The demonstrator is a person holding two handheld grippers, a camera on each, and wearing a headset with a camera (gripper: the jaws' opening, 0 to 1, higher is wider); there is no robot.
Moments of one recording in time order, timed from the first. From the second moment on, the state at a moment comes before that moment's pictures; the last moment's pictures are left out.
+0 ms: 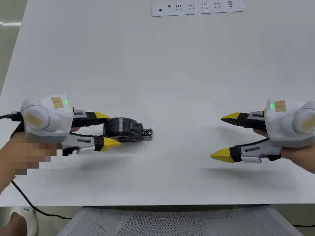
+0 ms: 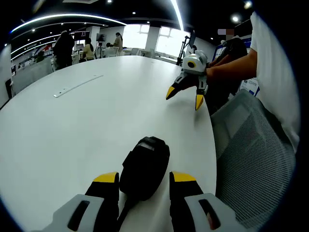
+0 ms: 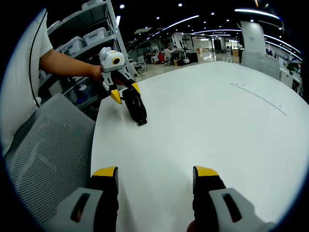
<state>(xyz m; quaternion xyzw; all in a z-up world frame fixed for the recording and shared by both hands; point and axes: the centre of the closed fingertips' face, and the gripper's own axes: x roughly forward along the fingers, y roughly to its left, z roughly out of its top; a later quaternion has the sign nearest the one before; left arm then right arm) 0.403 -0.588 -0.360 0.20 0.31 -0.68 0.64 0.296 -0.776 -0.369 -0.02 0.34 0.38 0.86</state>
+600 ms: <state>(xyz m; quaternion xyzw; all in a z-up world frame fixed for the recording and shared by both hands) 0.406 -0.589 -0.365 0.23 0.31 -0.68 0.62 0.304 -0.756 -0.372 -0.03 0.33 0.41 0.85</state>
